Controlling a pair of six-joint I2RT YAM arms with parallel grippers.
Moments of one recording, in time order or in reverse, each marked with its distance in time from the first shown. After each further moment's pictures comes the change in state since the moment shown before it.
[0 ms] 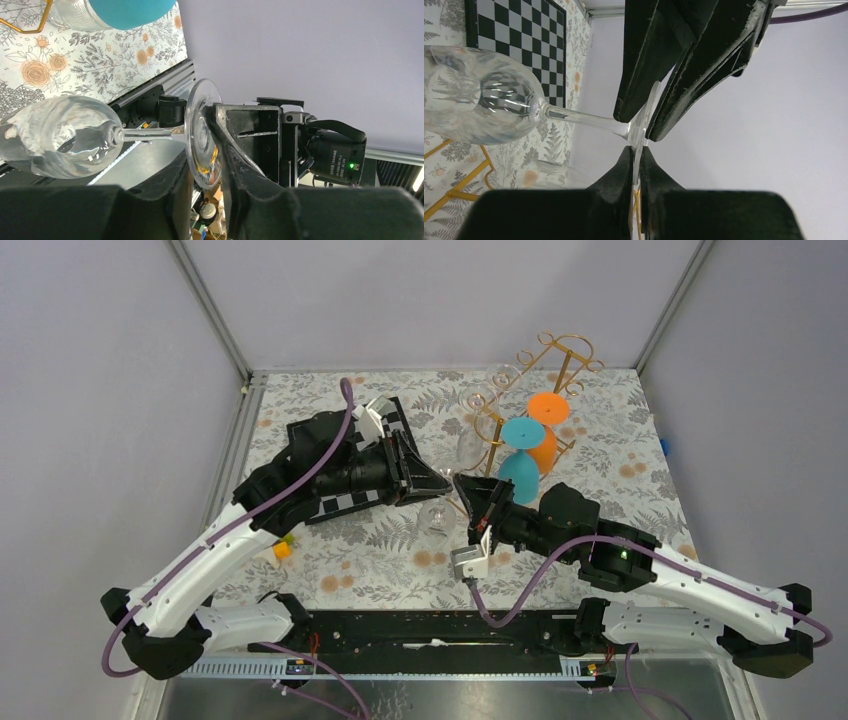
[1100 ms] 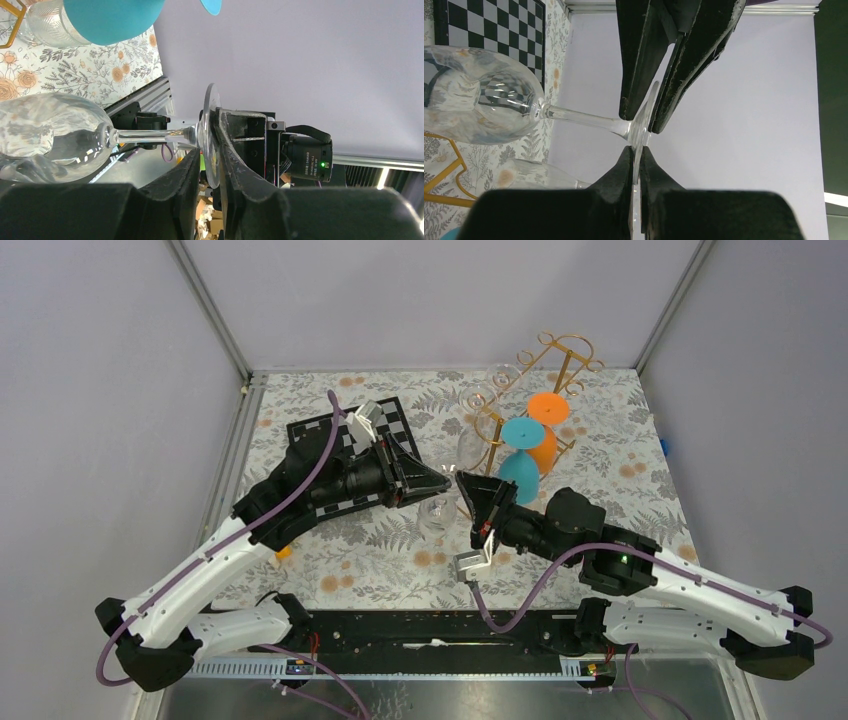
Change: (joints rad) left arm 0.000 -0.086 -0.154 0.206 -0.044 -0.110; right arm 0.004 -0.034 -0.055 0.085 0.018 -0.085
